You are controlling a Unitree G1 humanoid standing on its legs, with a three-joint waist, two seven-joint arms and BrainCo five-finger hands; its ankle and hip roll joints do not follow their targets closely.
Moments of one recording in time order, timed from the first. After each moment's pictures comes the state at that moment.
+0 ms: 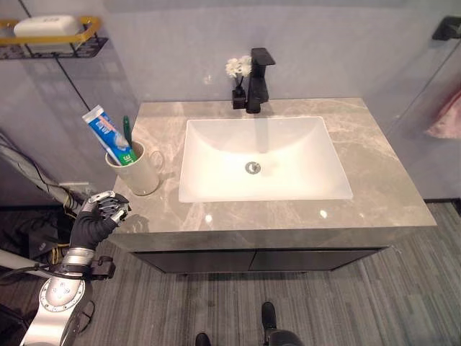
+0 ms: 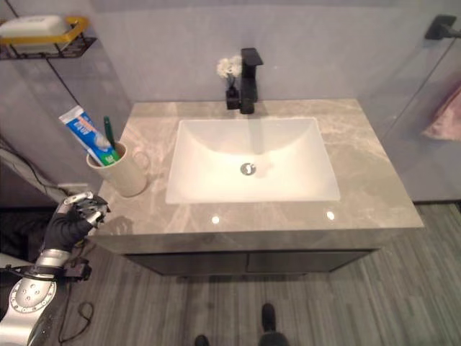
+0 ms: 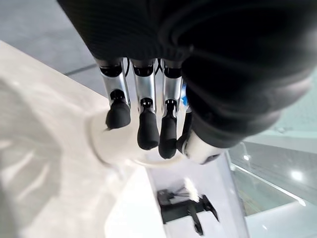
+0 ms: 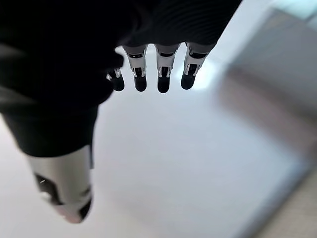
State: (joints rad) left arm 0.20 0.68 0.05 -0.11 -0.42 -0.28 0.07; right arm 0.18 -0.68 -0.67 0.96 0.33 -0.22 -0.62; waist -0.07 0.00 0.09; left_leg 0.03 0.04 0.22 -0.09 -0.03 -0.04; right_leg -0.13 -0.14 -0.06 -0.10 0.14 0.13
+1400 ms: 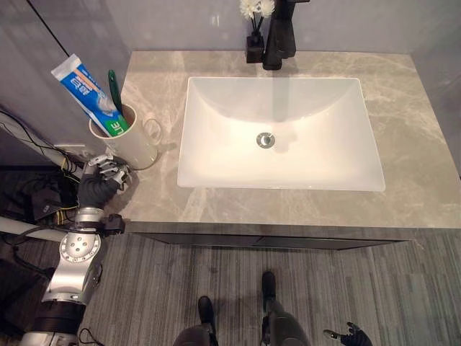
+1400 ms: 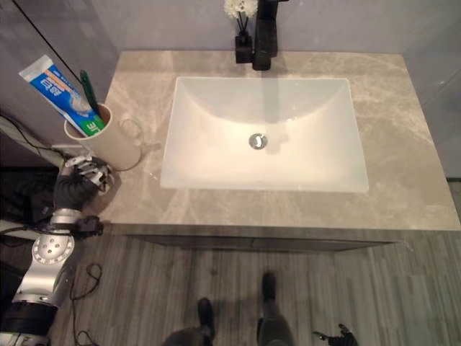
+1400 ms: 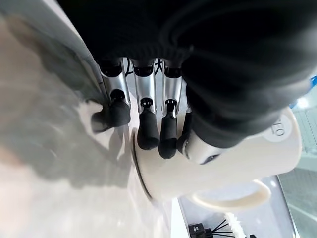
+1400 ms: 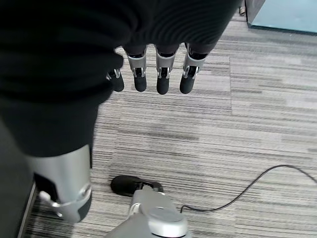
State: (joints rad) left arm -0.18 0.69 0.00 0.15 -0.43 -0.29 0.16; right arm 0.09 -0.34 0.12 1.14 0.14 -0.09 -0.11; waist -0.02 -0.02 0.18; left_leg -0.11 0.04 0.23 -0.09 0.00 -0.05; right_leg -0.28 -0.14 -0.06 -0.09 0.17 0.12
